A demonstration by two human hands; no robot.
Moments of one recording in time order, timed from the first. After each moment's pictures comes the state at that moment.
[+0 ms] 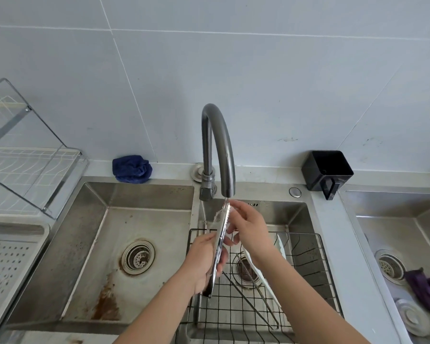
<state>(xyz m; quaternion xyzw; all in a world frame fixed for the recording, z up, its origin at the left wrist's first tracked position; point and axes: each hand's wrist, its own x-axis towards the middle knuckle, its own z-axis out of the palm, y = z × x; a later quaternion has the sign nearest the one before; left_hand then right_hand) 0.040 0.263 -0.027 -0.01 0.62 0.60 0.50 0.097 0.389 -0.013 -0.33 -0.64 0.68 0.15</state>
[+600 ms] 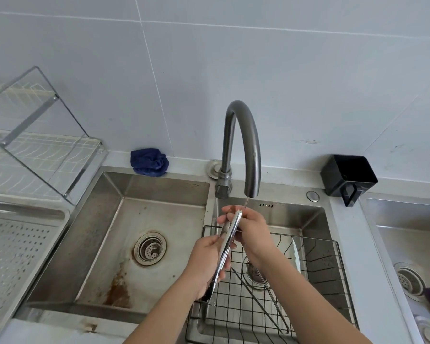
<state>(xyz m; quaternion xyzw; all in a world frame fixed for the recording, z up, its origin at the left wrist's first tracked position) 0.037 0.237 -0.027 -0.01 0.65 0.60 0.46 0.074 0.369 -0.022 -0.30 -0.53 0.79 0.09</state>
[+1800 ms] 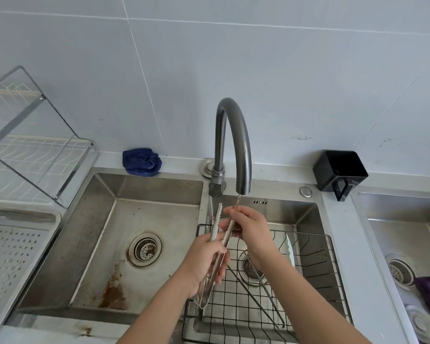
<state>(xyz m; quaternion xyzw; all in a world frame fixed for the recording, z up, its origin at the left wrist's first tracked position) 0.035 0.234 -0.010 0.08 0.63 0.57 0.52 0.088 0.377 -0.024 -0.33 -0.57 0.74 0.11</state>
